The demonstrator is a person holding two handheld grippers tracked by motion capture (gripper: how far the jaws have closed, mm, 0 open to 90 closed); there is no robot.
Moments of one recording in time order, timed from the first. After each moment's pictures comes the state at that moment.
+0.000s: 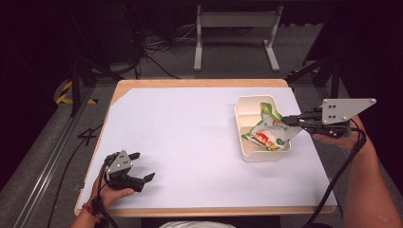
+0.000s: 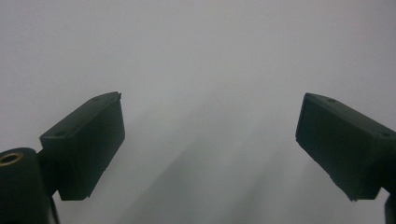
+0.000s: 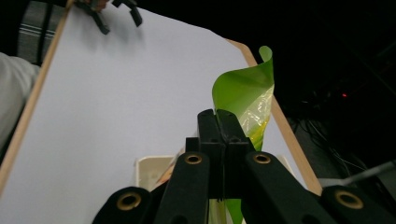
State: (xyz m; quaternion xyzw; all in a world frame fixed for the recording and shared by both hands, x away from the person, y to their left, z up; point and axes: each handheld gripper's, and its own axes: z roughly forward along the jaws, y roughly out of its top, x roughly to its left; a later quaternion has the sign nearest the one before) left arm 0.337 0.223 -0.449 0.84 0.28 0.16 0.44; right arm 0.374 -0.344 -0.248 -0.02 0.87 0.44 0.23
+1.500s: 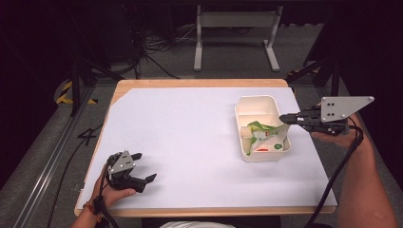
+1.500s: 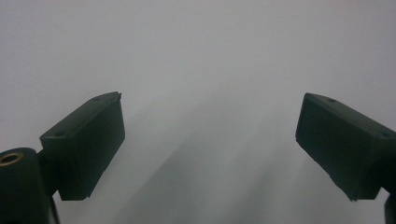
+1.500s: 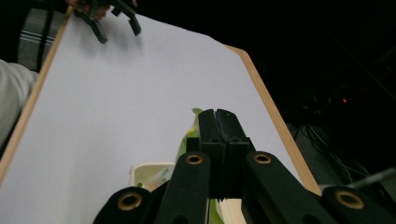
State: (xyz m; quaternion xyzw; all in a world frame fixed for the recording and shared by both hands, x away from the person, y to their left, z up) left arm 0.338 0.219 -0.450 0.85 0.27 0.16 0.43; right arm 0.381 -0.340 -0.253 -0.01 0.86 0.45 0.24
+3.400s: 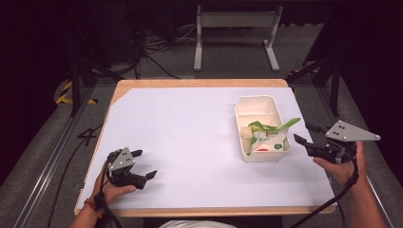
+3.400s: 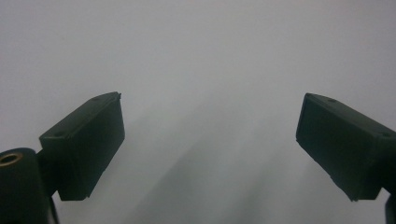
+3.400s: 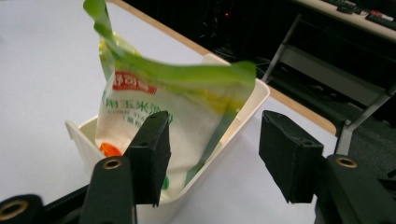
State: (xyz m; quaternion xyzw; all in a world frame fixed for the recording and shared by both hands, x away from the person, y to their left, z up) left arm 0.346 0.219 -0.447 0.84 0.27 0.17 0.44; right arm 0.332 -0.374 -0.323 0.31 0.78 0.42 0.33
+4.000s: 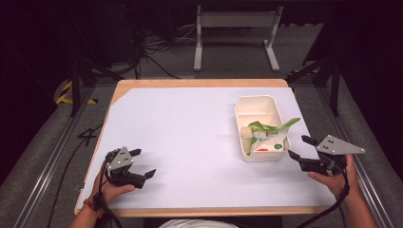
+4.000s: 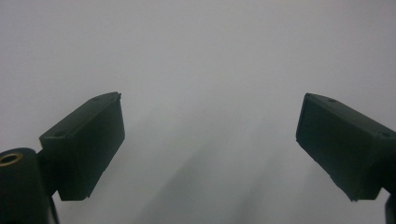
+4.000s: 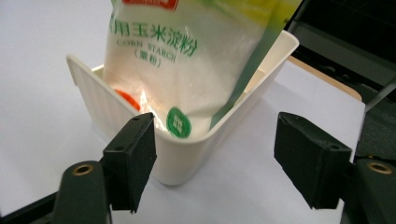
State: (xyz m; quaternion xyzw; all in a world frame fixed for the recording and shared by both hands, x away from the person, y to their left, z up) left arm 0.346 0.222 -0.445 0.83 0.27 0.17 0.45; right arm 0.325 -0.375 -0.371 0.32 0.80 0.40 0.31
